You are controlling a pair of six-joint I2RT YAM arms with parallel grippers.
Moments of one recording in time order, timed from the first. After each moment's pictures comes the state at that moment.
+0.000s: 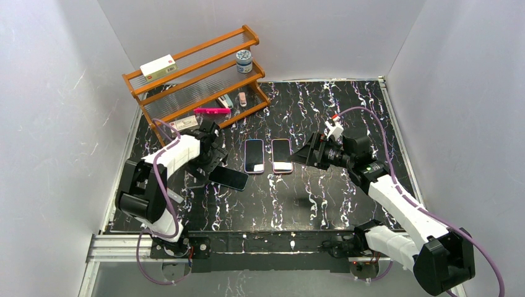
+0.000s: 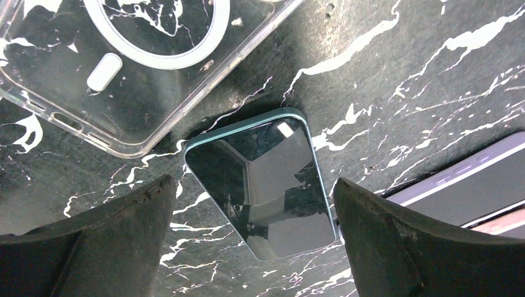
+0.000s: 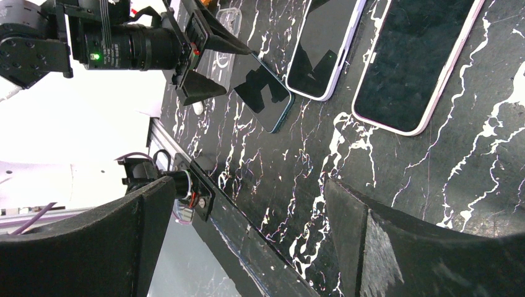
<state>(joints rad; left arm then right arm) -0.33 1.58 1.00 -0.81 -0.16 -1.25 0.42 0.99 0.67 -0.14 -0.56 0.73</state>
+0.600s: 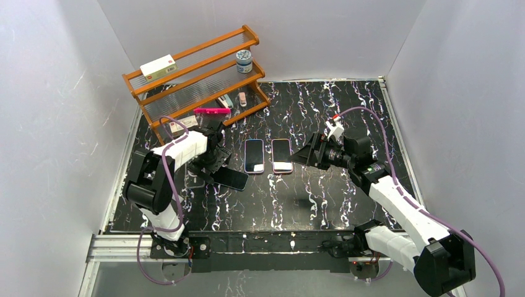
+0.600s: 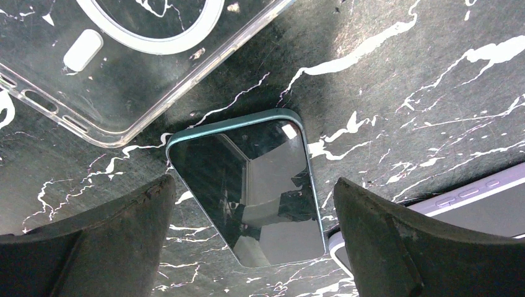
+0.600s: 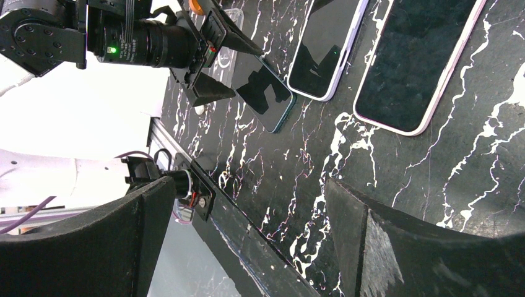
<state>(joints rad) -0.37 1.68 1.07 -0.87 -0.18 -1.36 0.42 0.97 0.67 -0.14 -0.56 0.73</state>
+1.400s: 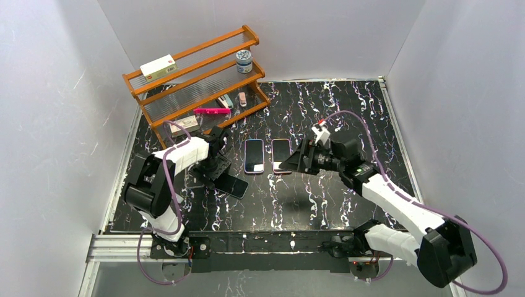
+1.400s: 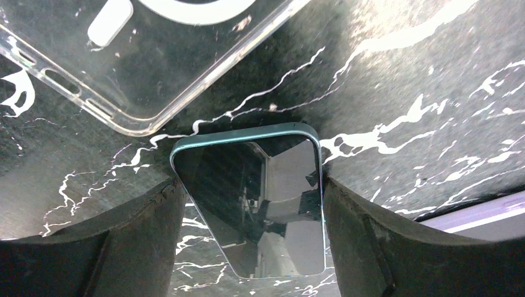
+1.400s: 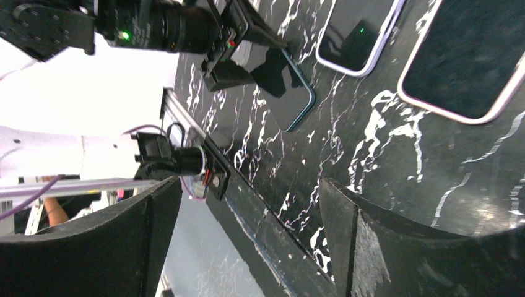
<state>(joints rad) -0.40 1.67 1.00 -0.87 -0.17 -1.37 0.51 1.01 0.65 -0.08 -0.56 0.79</state>
